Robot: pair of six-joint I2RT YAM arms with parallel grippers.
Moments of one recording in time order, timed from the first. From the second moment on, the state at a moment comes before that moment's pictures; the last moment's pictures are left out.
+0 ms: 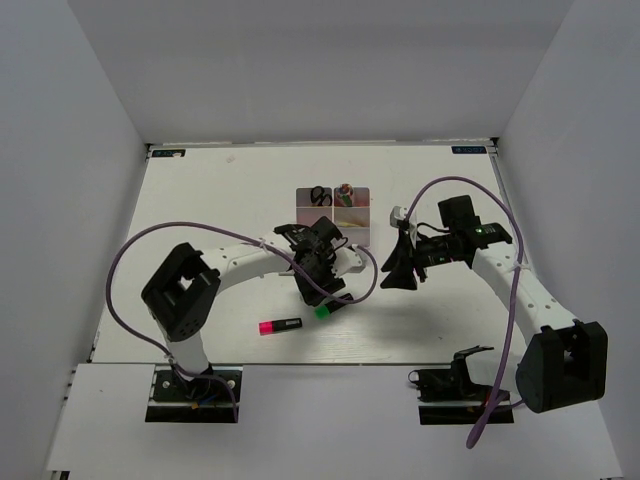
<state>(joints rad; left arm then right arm) -0.85 1.76 1.20 -0.71 0.18 0.37 0.26 1.22 0.93 -0.82 -1.09 -0.74</state>
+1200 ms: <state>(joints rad) -0.79 1.62 1.19 -0.67 0.12 0.31 0.19 1.20 0.93 -0.85 -1.17 -0.75</state>
